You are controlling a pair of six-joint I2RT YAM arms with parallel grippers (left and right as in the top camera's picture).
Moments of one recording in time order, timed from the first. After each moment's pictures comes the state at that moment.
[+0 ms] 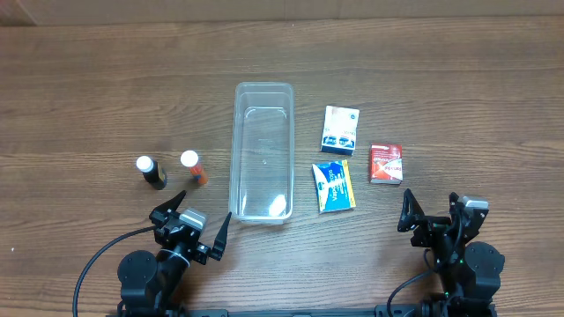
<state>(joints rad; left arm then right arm) -0.01 0.02 0.12 -0.37 0.38 0.21 -0.10 0.01 0.15 -0.43 -0.15 0.20</state>
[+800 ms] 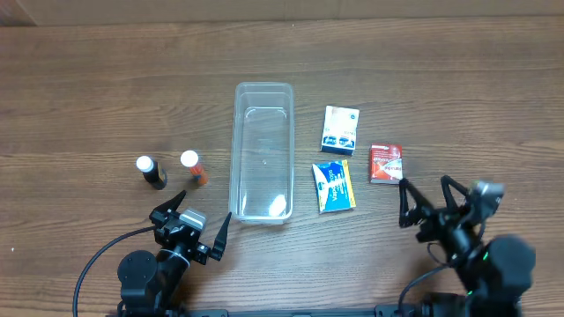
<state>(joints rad) -0.01 0.02 0.12 -0.37 0.38 0.21 -0.10 0.32 0.51 -0.50 -0.38 0.35</state>
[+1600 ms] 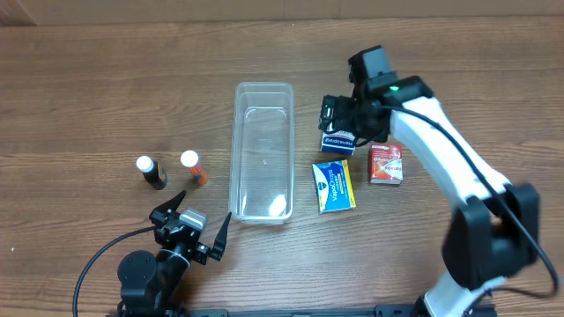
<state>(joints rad) -0.01 0.02 0.12 -0.37 0.38 0.21 0.32 1.88 1.49 -0.86 -0.10 0.51</state>
